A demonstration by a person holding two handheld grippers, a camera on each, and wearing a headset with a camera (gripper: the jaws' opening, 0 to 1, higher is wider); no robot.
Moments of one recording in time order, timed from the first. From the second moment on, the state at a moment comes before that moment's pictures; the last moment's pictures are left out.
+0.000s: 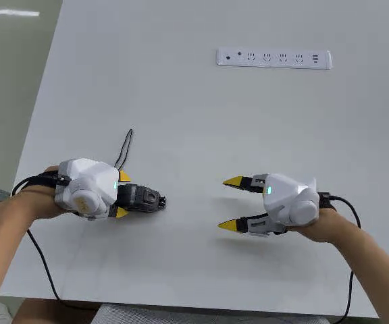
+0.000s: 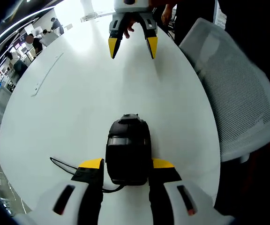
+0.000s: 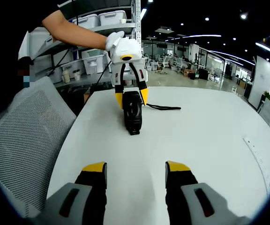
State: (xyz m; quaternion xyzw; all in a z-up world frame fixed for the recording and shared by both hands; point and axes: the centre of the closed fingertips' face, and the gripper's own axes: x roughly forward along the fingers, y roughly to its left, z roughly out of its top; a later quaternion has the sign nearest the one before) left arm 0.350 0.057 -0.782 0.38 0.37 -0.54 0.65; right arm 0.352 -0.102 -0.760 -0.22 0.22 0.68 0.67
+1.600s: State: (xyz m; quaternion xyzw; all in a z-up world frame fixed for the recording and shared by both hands) left arm 0.340 0.072 -0.786 0.31 0.38 -0.52 0.70; right arm 0.348 0.014 -0.803 -0.23 0.20 0.71 0.63
